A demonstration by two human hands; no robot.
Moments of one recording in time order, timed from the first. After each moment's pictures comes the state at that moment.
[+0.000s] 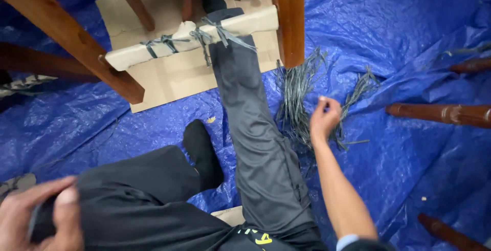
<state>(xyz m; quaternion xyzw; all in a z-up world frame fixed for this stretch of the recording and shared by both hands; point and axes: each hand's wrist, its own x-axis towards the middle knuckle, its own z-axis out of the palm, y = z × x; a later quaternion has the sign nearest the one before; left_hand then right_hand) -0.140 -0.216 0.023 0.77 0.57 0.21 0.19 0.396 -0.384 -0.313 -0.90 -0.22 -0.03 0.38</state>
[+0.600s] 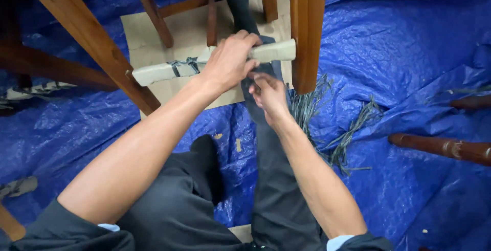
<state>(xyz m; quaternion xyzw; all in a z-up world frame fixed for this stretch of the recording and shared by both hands) 0.213 -0.064 -0.032 0.92 0.23 0.20 0.25 0.314 -0.189 -0.142 -0.54 -0.16 0.54 0.63</state>
